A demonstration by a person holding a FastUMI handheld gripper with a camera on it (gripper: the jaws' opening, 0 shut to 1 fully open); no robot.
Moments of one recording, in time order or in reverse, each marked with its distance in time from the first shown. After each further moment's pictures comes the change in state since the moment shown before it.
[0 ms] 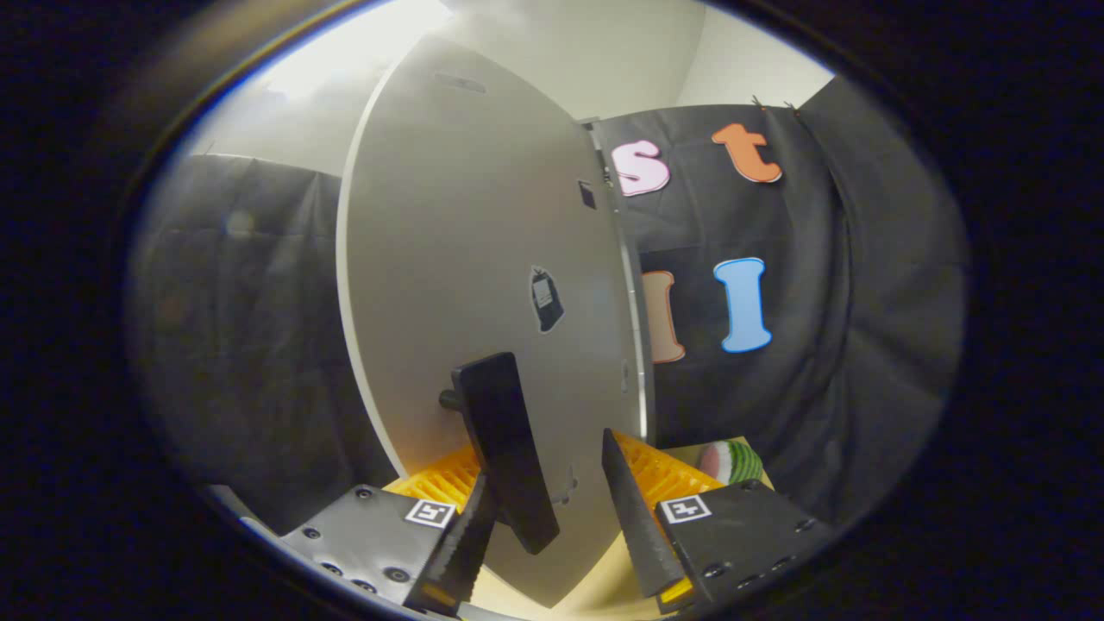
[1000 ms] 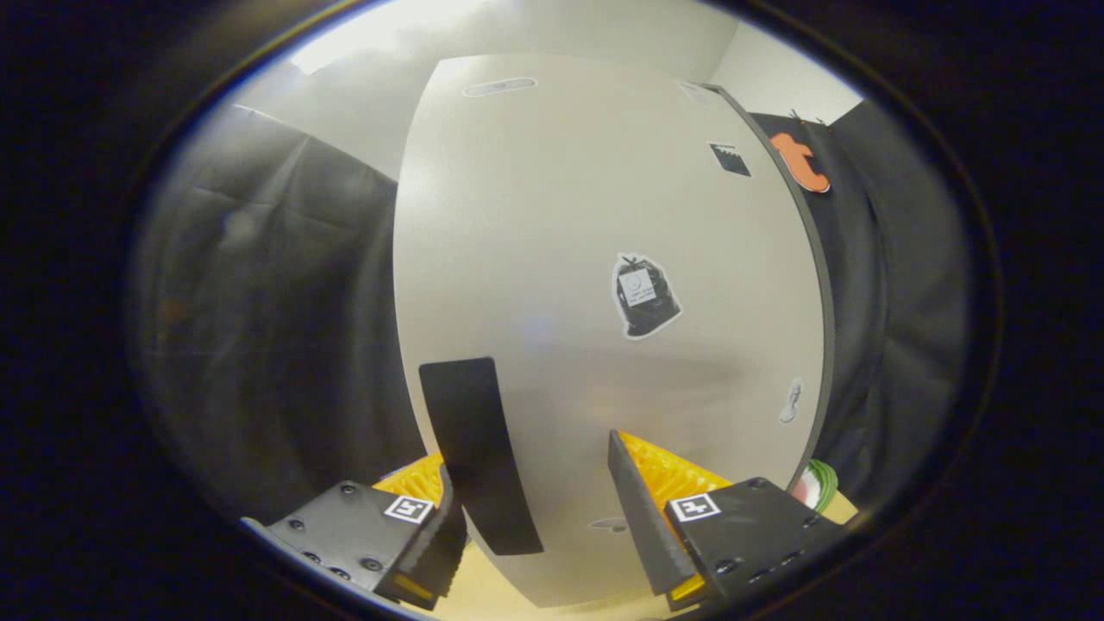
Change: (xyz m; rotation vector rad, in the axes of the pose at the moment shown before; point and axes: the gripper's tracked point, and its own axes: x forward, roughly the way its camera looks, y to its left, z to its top) arm 0.222 0.157 -0.018 0.000 -0.095 -0.113
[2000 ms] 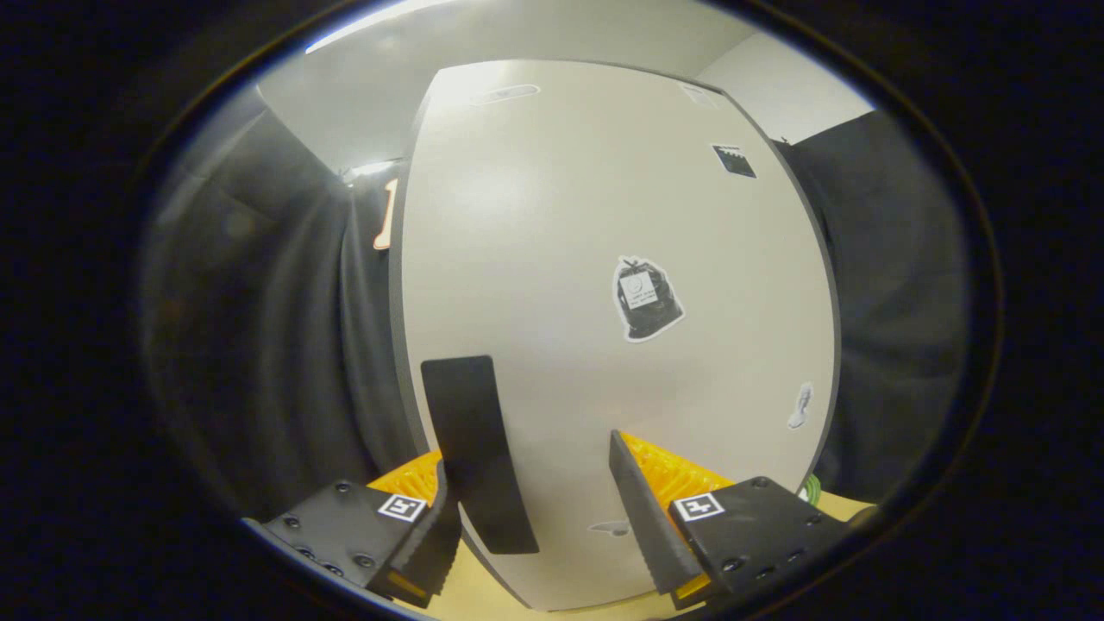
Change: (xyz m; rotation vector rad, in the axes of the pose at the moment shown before) arm 0.074 0.004 -0.002 -0.016 -0.073 -0.258
